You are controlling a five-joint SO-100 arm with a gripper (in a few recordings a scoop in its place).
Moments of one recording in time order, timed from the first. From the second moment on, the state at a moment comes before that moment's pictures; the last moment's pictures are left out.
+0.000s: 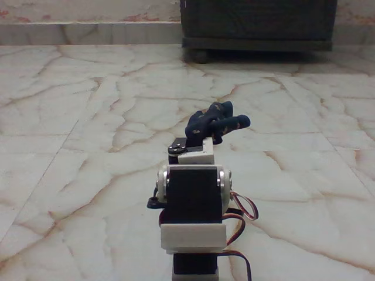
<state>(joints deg) 0.4 138.3 176.7 -40.3 -94.2</state>
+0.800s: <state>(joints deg) 0.4 138.3 176.7 -40.3 -94.0</state>
